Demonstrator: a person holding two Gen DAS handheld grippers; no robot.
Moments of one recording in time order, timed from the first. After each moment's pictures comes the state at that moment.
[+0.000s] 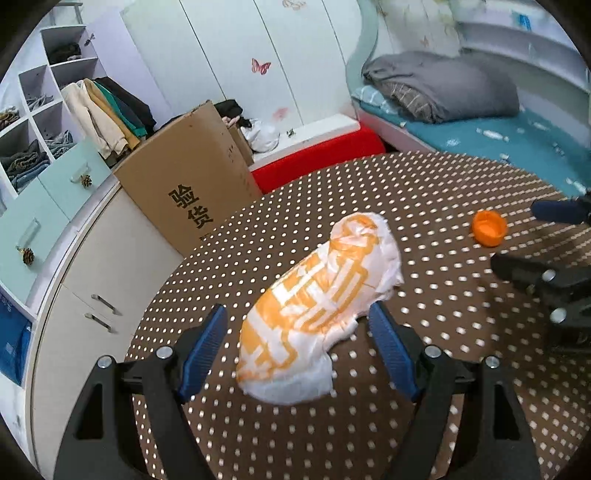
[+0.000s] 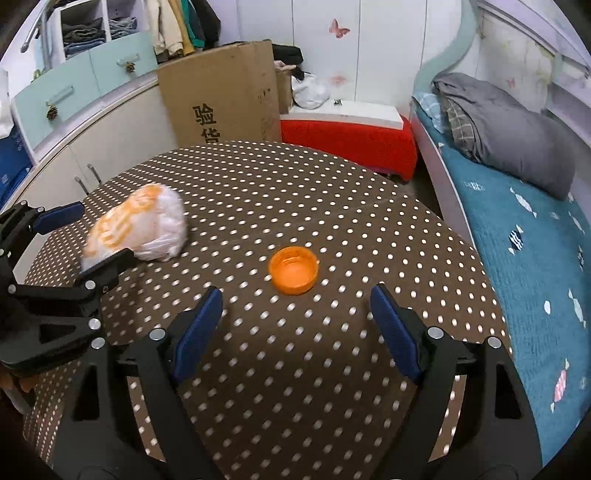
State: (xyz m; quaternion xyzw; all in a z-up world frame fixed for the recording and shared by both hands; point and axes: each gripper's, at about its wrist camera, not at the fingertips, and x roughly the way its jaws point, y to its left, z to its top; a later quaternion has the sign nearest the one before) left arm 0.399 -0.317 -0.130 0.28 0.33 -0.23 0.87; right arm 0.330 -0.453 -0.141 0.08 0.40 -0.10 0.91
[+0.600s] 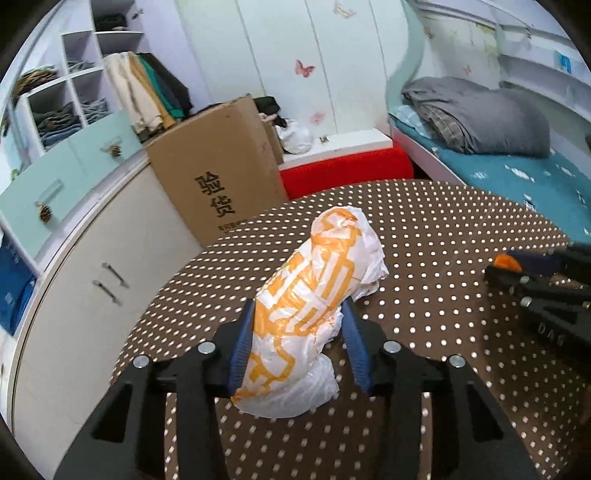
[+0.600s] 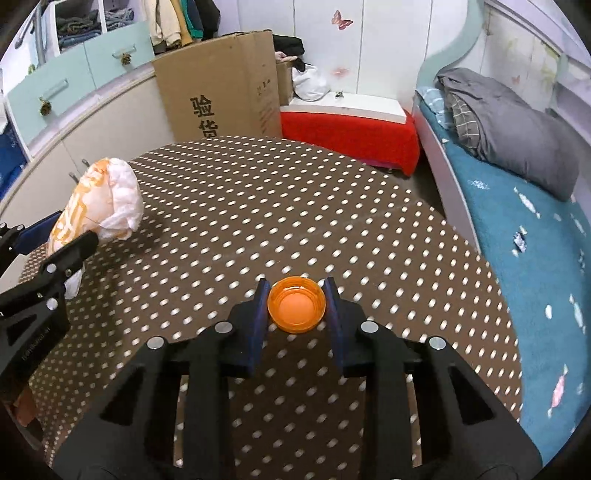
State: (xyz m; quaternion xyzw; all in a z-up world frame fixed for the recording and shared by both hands) left arm 0.388 -0.302 -0.110 0.20 0.33 -0.18 0.91; right arm 0.347 -0.448 -0.145 0.08 0.42 -0.09 0.90
